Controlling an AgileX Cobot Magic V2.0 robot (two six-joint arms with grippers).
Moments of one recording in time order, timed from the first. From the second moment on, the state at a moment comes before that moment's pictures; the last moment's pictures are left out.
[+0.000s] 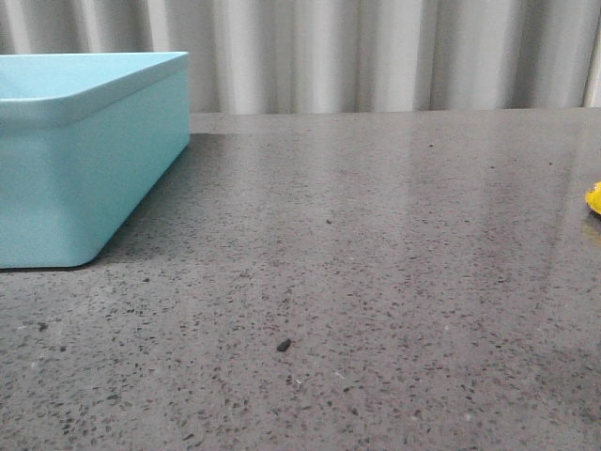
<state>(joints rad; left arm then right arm) -0.26 0.42 -0.46 -0.56 0.49 0.39 0.02 1.44 -1.13 -0.04 0.99 -0.02</state>
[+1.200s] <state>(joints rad) -0.26 0.42 -0.46 -0.56 0.49 0.39 -0.08 1.45 -1.12 -0.31 1.03 0.10</state>
